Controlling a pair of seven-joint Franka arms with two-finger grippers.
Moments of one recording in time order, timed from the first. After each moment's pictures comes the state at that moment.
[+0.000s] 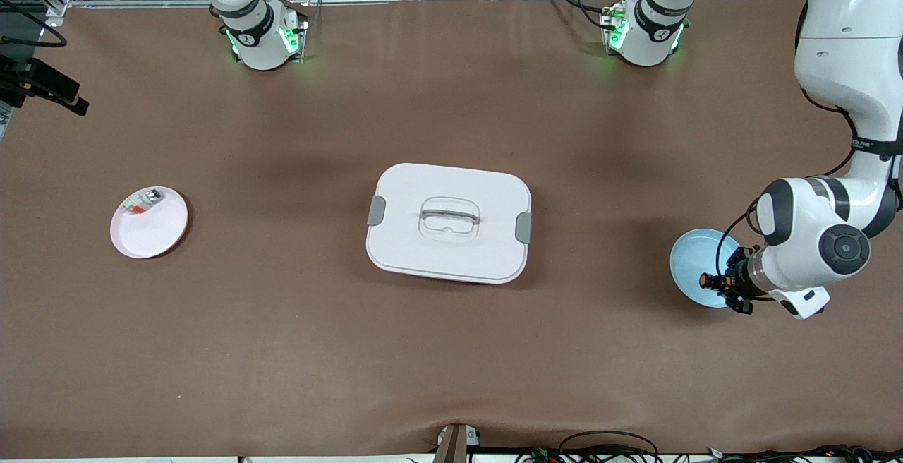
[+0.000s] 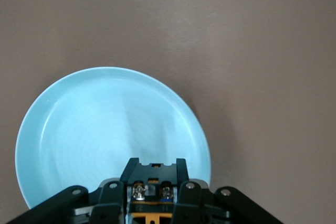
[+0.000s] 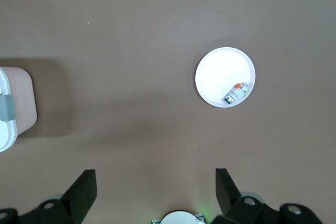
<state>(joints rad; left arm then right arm) 0.16 0.68 -0.12 -1.63 0.18 2.28 -1.42 -0.03 -0.08 -0.02 -1.53 0.00 1.40 0.09</state>
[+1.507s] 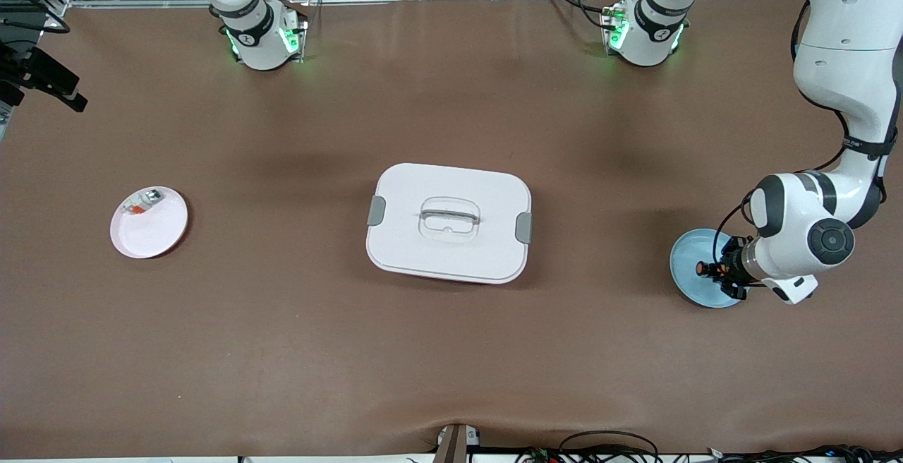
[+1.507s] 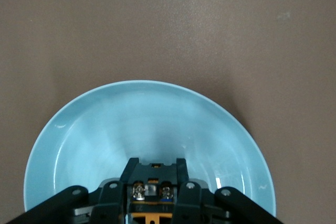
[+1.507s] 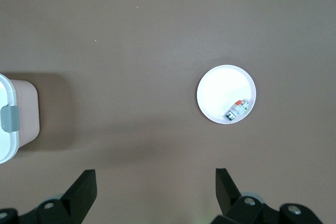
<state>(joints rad) 0.20 0.68 -0.11 -1.73 0.18 2.36 -1.42 -0.03 -0.17 -0.03 -1.65 0.00 1.53 0.07</state>
